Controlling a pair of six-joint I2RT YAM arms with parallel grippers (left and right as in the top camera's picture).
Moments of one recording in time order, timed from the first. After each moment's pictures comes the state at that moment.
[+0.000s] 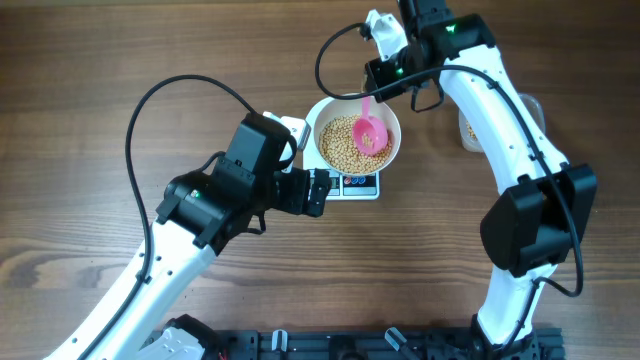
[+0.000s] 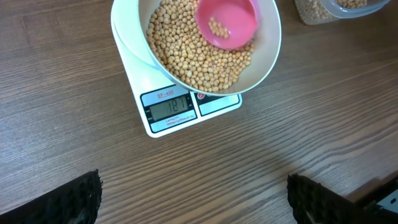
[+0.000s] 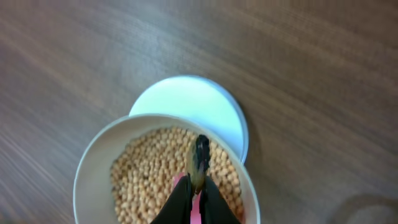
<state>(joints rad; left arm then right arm) -0.56 1.23 1.12 -0.85 0.13 -0.30 0.30 2.04 1.92 -1.02 -0.30 -0.13</state>
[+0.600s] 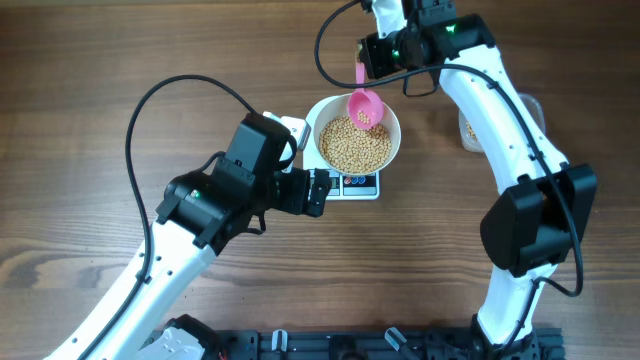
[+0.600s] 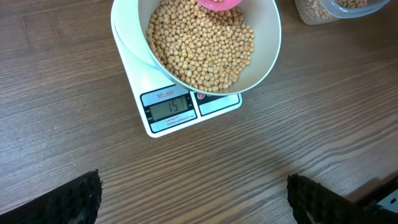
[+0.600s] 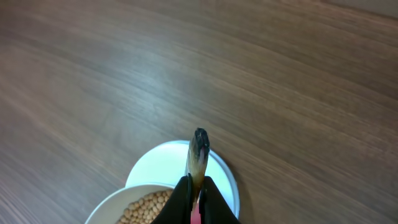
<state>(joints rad) -0.56 1.23 1.12 -0.85 0.13 -0.30 0.30 2.04 1.92 -0.81 -0.29 -0.03</state>
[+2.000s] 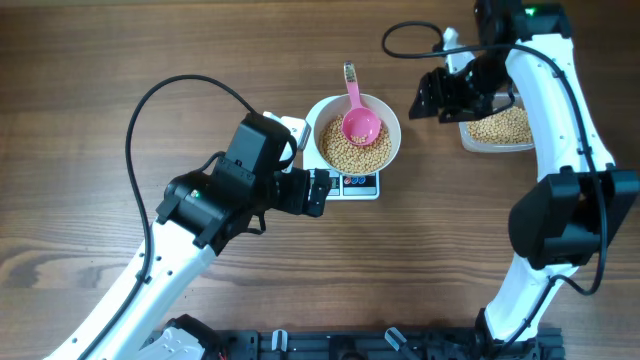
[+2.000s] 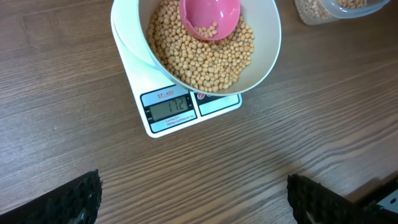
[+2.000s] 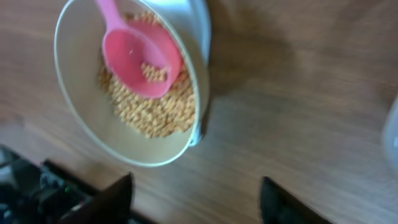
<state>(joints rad) -0.56 1.23 1.12 -0.85 0.13 -0.30 0.07 2.03 1.94 -1.48 -0.45 -0.06</state>
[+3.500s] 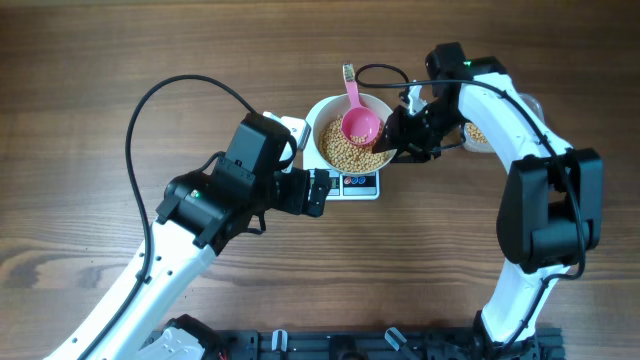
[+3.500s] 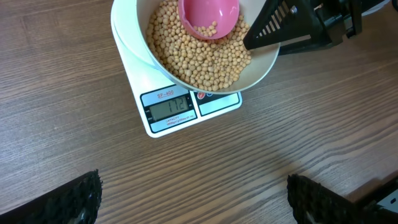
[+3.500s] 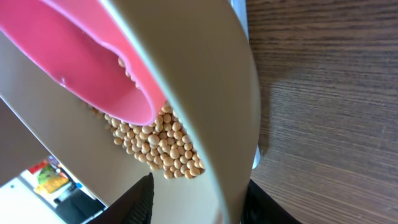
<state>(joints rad) -0.56 1.23 1.12 -0.85 0.13 -0.30 0.17 2.03 1.53 -1.11 -0.63 0.32</state>
